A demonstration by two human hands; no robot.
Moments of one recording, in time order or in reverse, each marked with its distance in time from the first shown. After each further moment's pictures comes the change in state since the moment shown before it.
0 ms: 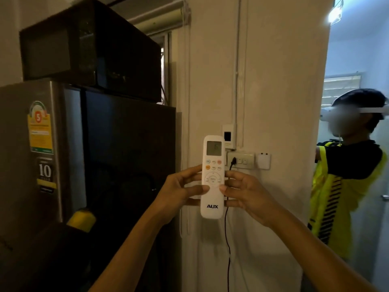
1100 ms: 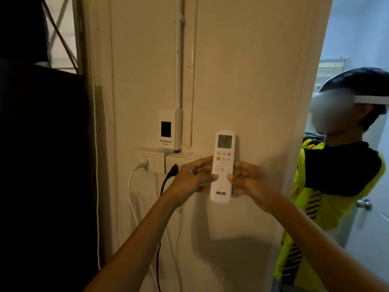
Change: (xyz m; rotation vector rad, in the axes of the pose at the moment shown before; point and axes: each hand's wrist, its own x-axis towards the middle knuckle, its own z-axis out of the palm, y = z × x) left_hand 0.319 -0.161 0.165 -0.180 -0.138 -0.110; right_hand 0.168 0.132 -0.290 -0.101 0.240 0.122
